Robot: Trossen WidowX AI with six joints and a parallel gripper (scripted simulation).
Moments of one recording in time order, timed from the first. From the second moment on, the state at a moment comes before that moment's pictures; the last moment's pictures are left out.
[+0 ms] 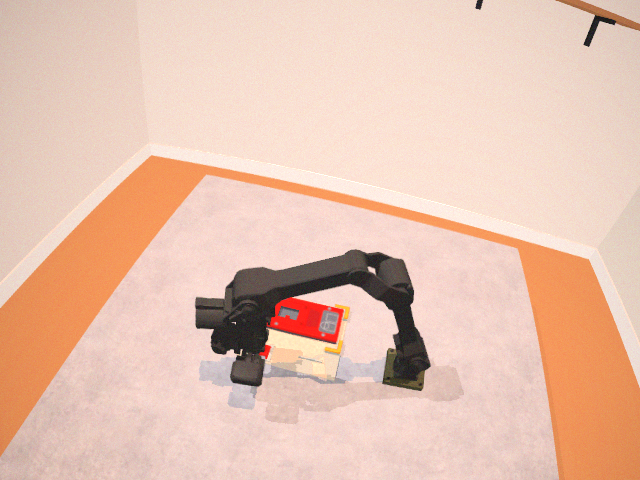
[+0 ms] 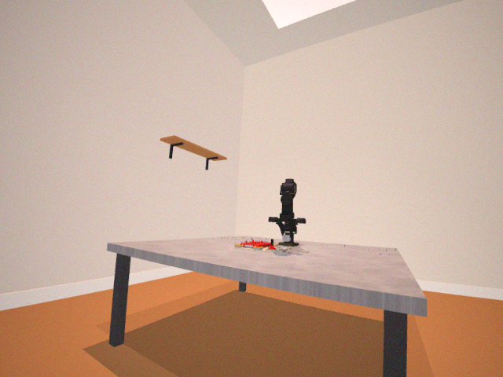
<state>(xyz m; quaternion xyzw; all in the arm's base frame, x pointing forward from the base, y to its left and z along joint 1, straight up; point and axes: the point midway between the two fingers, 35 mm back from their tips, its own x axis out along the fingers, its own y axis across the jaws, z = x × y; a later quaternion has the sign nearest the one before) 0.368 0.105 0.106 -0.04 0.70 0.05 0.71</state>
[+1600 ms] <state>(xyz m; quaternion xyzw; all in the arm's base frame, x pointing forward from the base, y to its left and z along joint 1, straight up) 0.366 0.034 0.145 -0.02 0.70 0.02 0.72</state>
